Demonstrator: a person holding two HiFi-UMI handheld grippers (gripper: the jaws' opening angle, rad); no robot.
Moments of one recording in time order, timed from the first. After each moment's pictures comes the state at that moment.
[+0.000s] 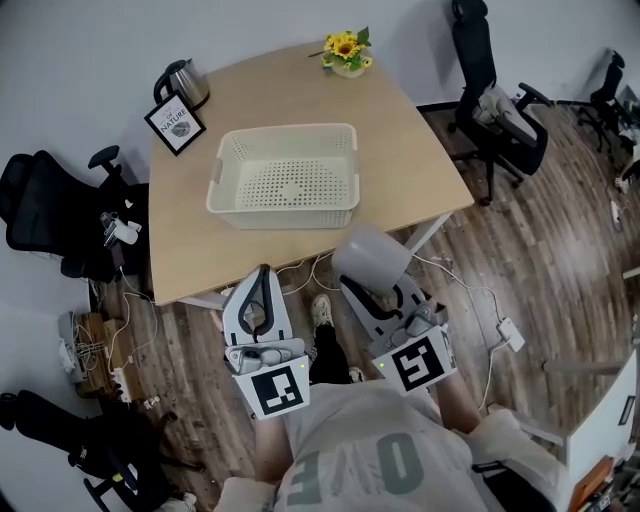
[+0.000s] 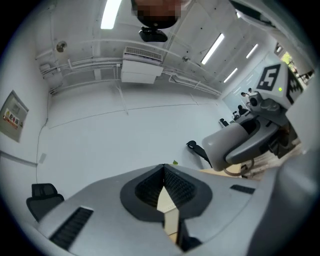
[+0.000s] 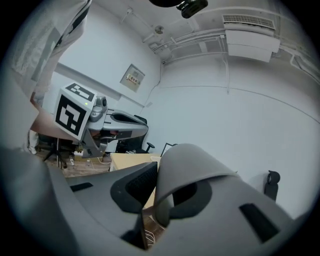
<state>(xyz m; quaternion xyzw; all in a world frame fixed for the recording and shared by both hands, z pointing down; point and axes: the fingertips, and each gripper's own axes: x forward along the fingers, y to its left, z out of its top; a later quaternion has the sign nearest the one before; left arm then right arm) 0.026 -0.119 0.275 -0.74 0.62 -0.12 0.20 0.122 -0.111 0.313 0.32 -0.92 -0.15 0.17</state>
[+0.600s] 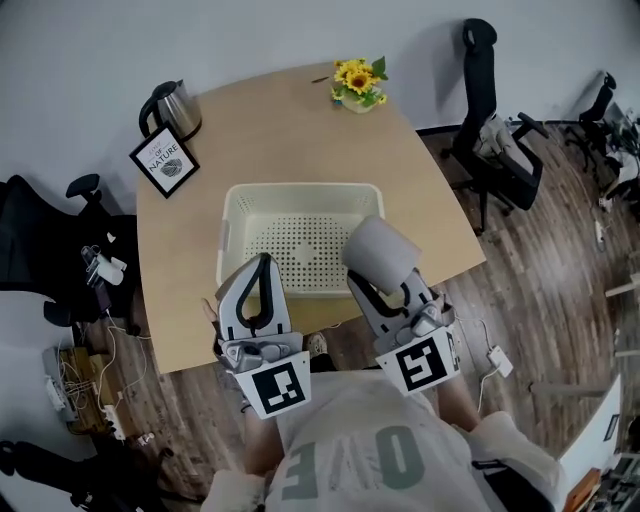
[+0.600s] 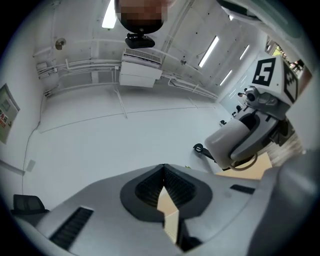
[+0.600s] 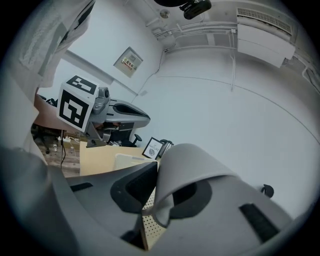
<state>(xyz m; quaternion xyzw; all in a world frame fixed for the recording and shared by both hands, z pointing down) -0.044 -0.307 0.244 -0.75 0.61 -0.10 0.26 0.061 -0.296 0.293 0.36 -0.89 -0.19 0.22</state>
